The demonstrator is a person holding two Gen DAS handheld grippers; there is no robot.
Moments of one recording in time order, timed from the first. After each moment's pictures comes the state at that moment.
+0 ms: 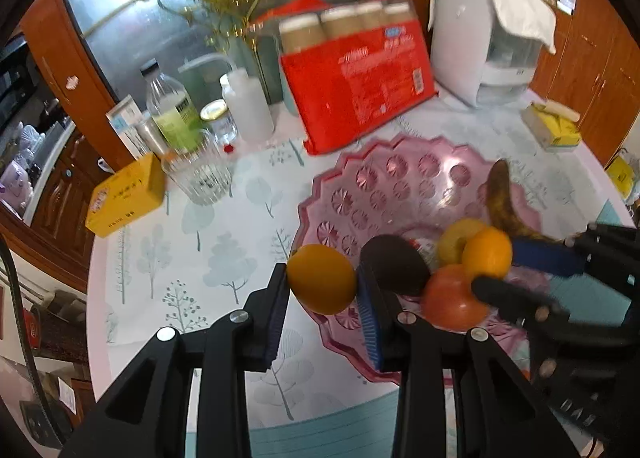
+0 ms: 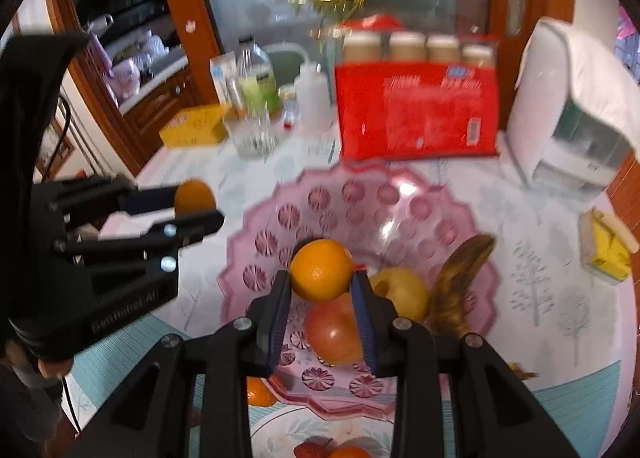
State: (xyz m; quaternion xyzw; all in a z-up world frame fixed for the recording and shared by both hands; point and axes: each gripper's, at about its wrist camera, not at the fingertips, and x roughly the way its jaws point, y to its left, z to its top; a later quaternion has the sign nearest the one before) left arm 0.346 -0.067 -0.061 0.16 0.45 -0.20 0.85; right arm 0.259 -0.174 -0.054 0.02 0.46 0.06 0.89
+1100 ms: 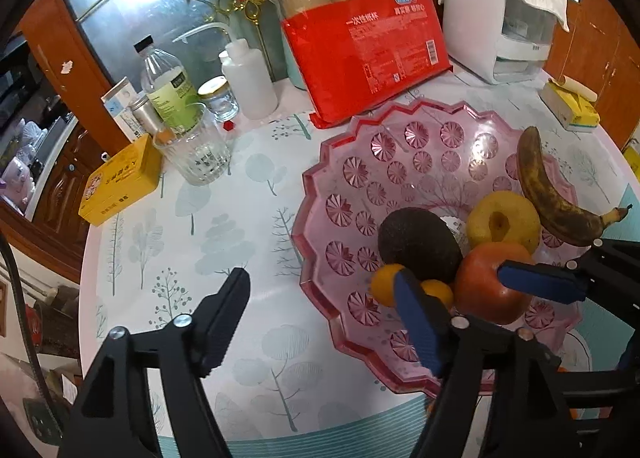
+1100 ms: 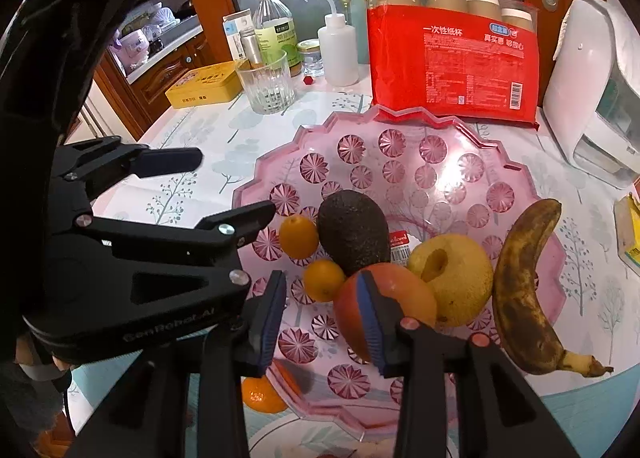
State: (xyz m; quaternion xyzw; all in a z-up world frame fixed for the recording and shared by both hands) left arm 0.350 -0.064 -0.098 0.17 0.46 -0.19 0.85; right arm 0.266 -0.153 -0.090 0.01 0.48 0.08 0.87
